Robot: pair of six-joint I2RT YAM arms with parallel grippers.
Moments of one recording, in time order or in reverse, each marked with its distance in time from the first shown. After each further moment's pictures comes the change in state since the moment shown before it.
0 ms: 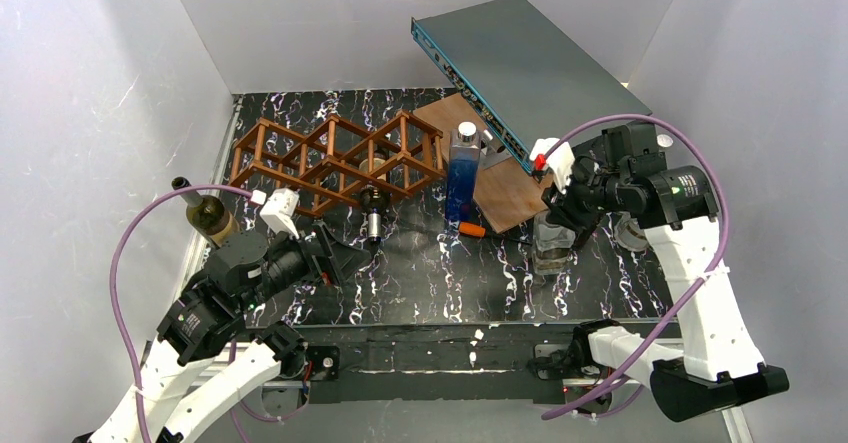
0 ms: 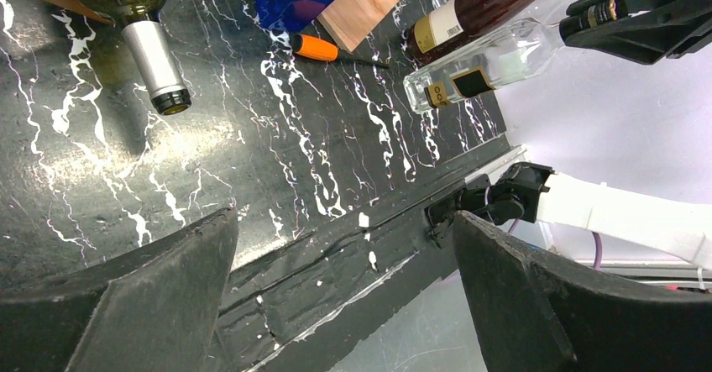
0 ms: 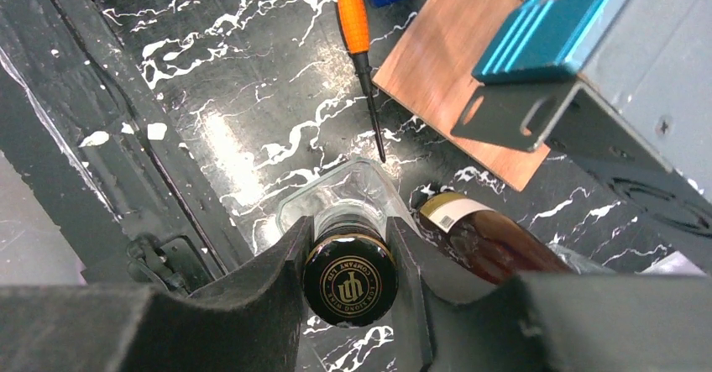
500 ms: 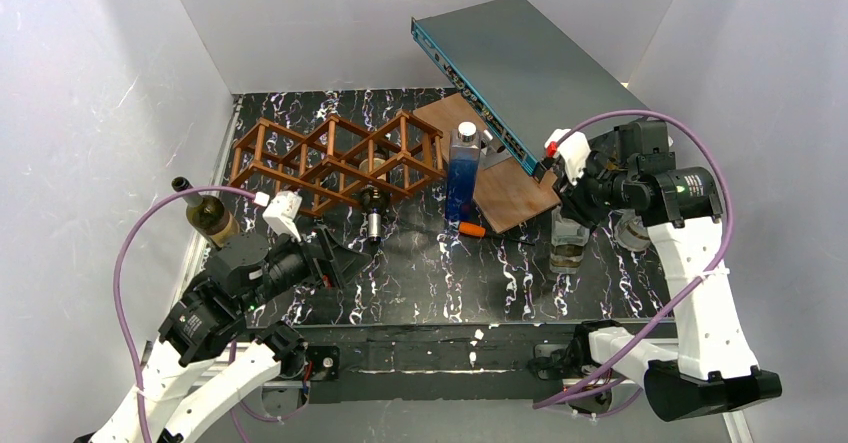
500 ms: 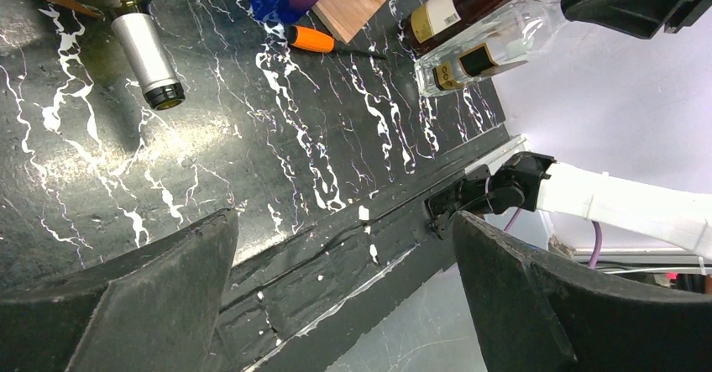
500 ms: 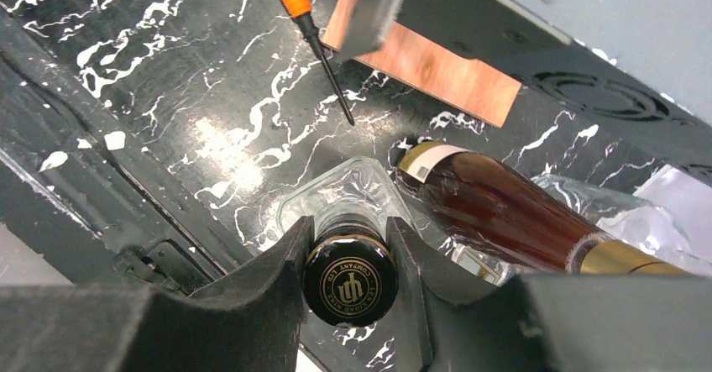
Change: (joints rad) left arm 0.000 -0.013 -0.019 0.005 0.028 0.014; right arm -0.089 -0.006 -0.008 0.013 0.095 0.079
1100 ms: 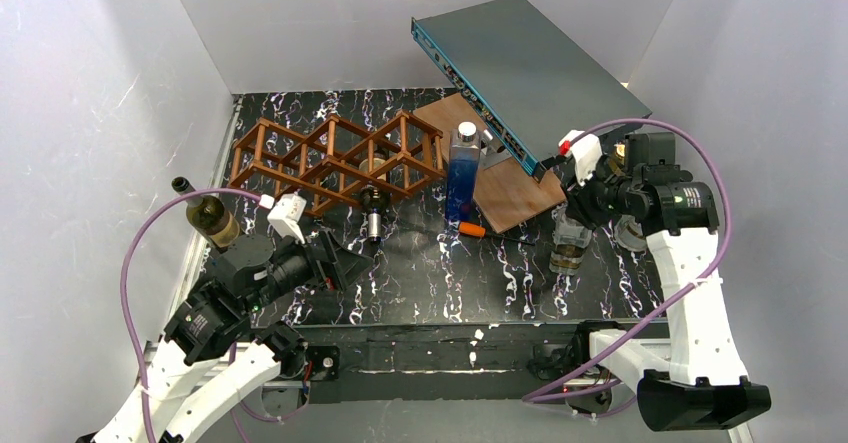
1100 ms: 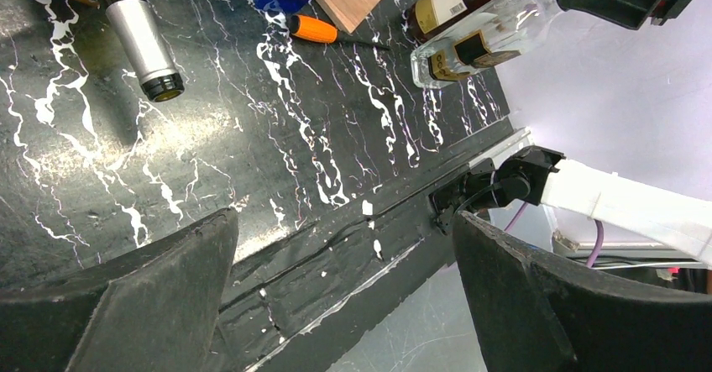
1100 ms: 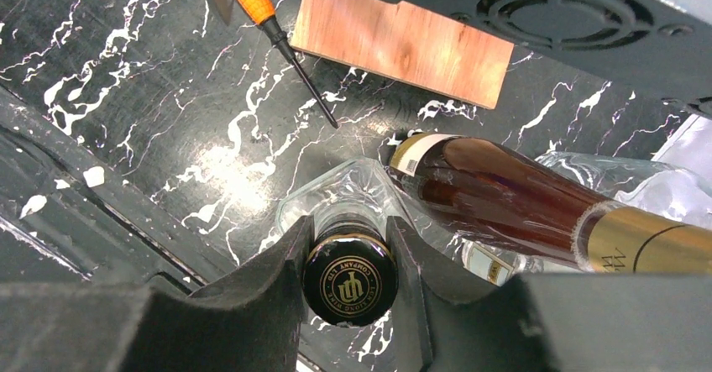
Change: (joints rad) left arm 0.000 -0.013 -0.042 0.017 0.015 0.000; right arm -0.111 -0.052 -0.148 0.130 -0.007 0.058
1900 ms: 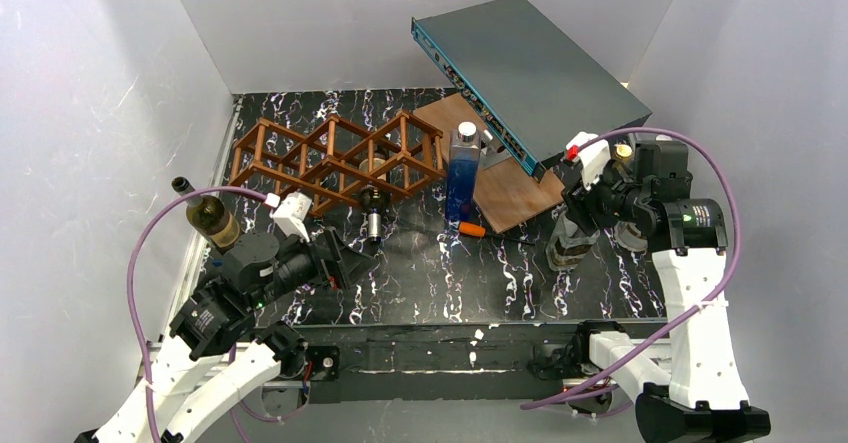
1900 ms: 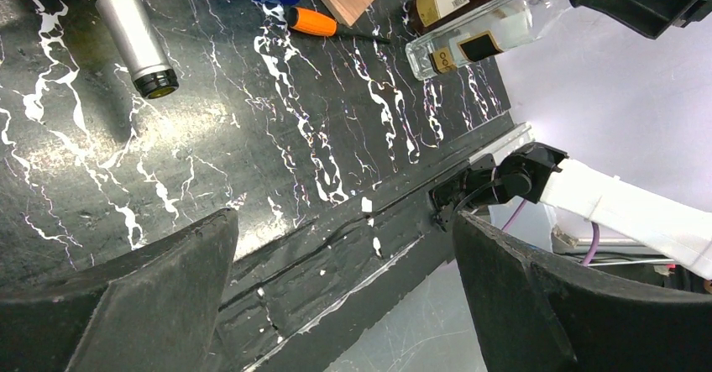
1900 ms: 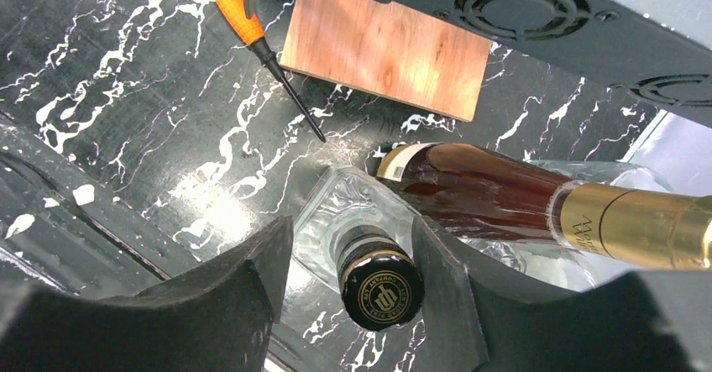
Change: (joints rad) left arm 0.000 0.018 -0.019 0.021 0.019 -0.005; right arm -0.016 -0.087 -0.033 0.043 -0.011 0.007
